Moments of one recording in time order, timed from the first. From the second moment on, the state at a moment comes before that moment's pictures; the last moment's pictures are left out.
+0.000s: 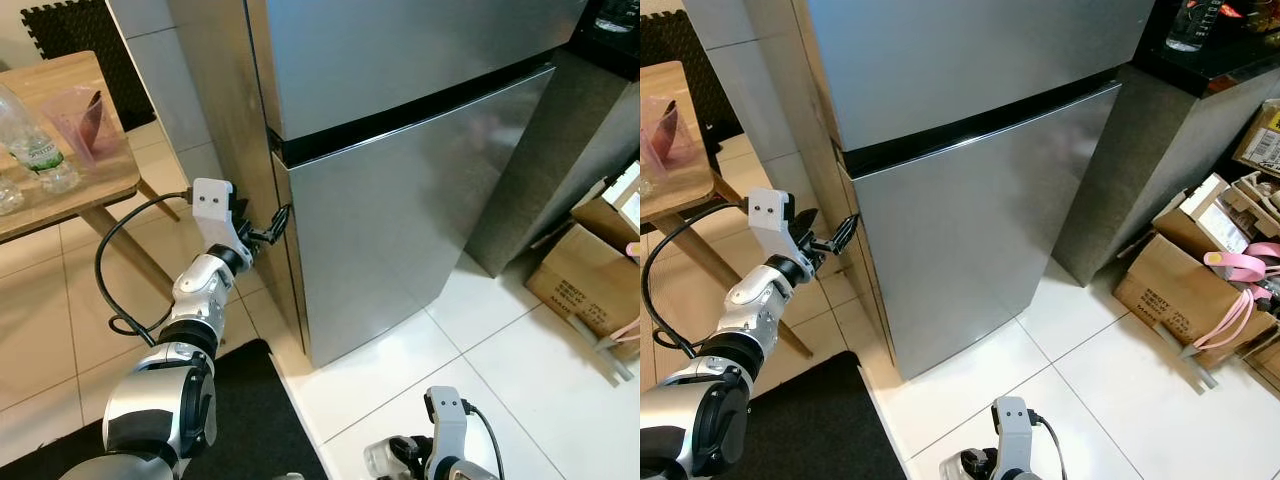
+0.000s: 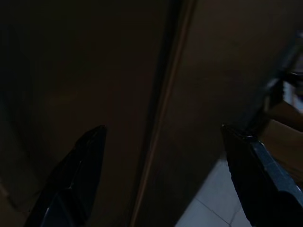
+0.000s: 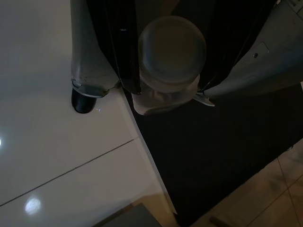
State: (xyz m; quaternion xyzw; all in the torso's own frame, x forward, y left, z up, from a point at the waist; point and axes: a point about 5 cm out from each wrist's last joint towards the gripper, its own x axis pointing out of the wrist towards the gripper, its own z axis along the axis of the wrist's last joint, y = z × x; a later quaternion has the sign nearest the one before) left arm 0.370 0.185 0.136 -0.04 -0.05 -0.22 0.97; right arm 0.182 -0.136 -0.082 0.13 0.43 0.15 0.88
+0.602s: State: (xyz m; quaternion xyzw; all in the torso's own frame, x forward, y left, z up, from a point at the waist) left arm 0.370 0.203 0.156 0.00 -0.04 -0.31 0.95; right arm 0.182 -0.138 -0.081 0.12 0.41 0.14 0.89
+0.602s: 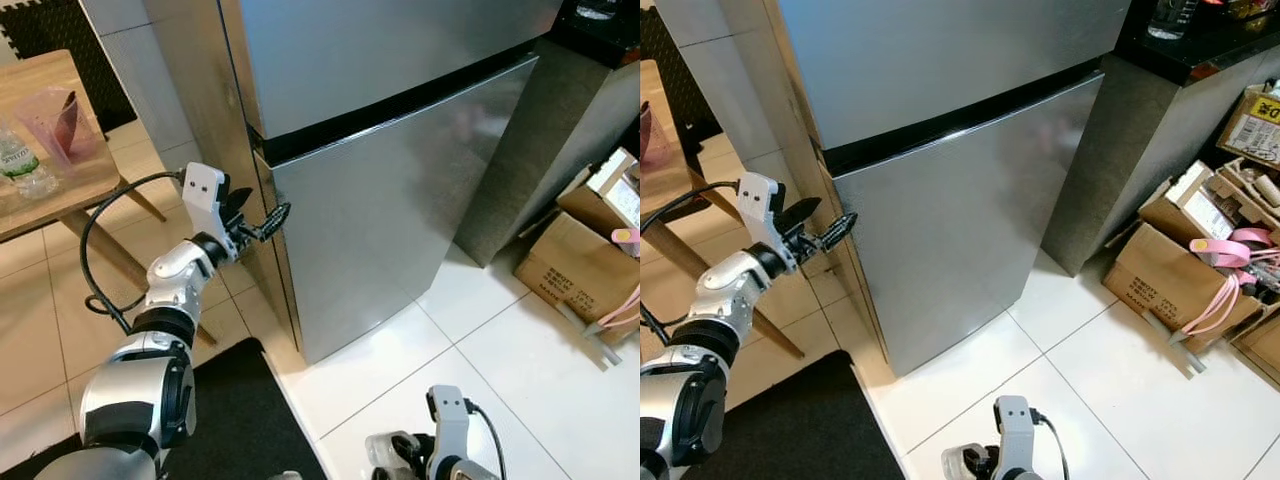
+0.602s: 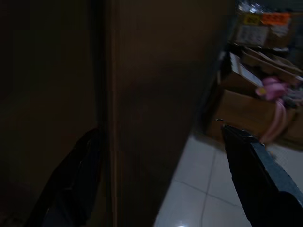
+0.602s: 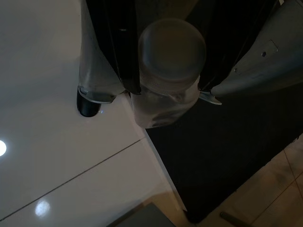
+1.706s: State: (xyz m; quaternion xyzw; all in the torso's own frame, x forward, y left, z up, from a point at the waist) left arm 0.360 0.181 0.187 -0.03 -0.06 -0.53 0.84; right arm 0.181 -0.139 -0.080 0.13 0.40 0.14 0.90
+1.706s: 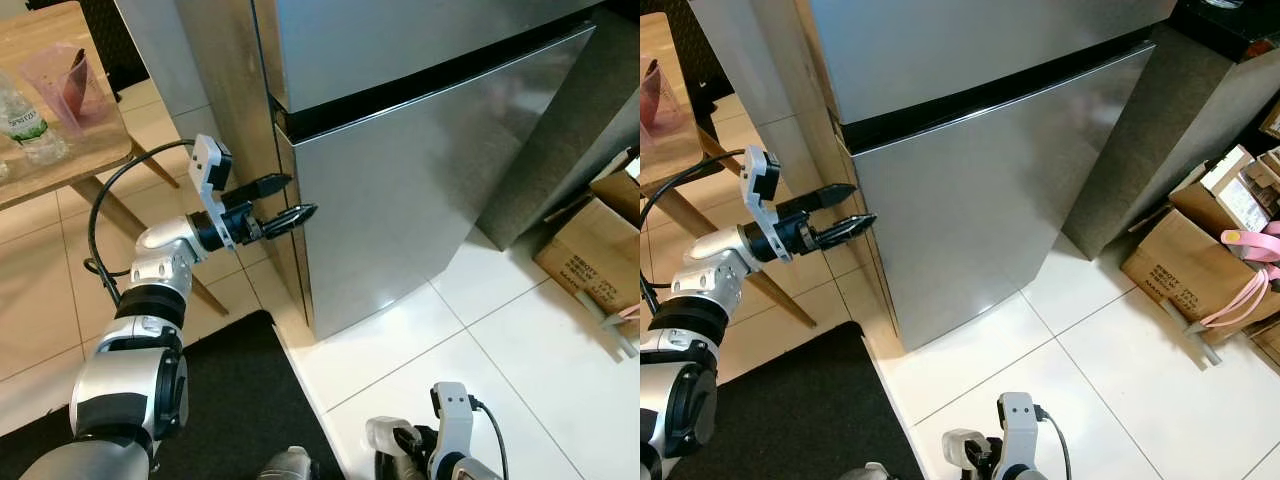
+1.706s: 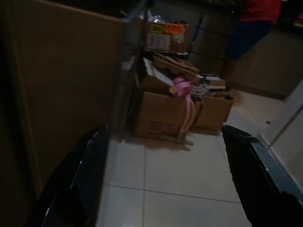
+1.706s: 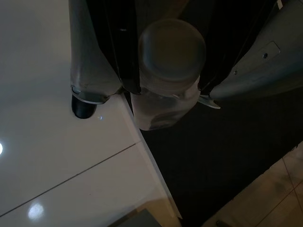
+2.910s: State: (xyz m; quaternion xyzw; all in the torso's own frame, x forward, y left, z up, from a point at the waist) left arm 0.368 0.242 0.200 0.15 0.00 -0.36 0.92; right arm 0.181 -0.138 -0.080 0.13 0.40 0.14 0.90
